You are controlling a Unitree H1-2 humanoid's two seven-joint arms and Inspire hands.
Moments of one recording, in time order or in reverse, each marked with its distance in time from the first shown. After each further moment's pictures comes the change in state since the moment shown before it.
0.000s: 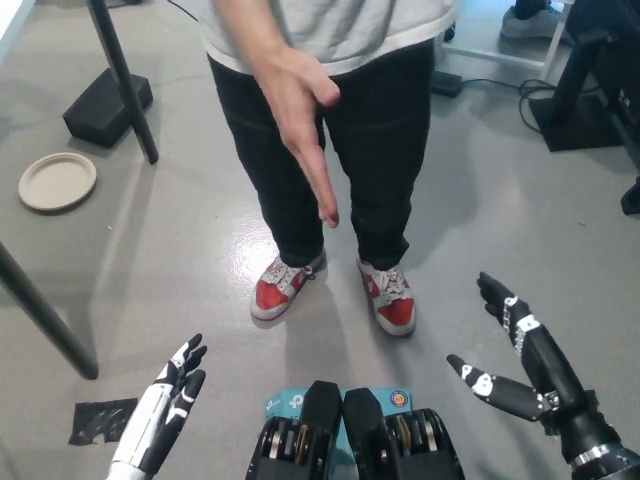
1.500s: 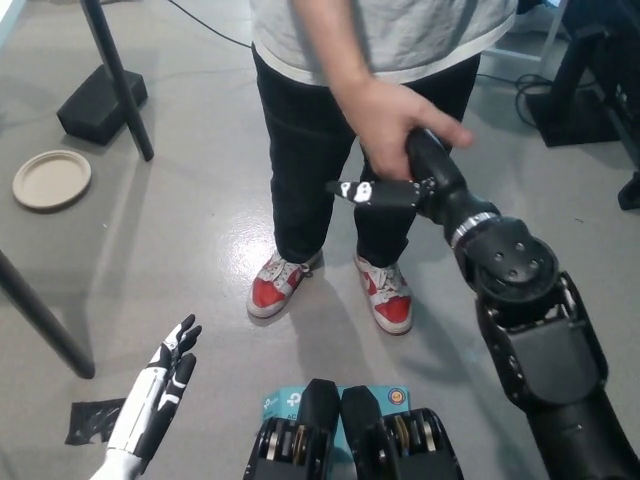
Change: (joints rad) left_arm -0.030 -0.018 0.035 0.016 -0.018 -0.052 -0.002; right_arm -0.640 0.151 0.042 0.271 -0.086 0.433 -0.006
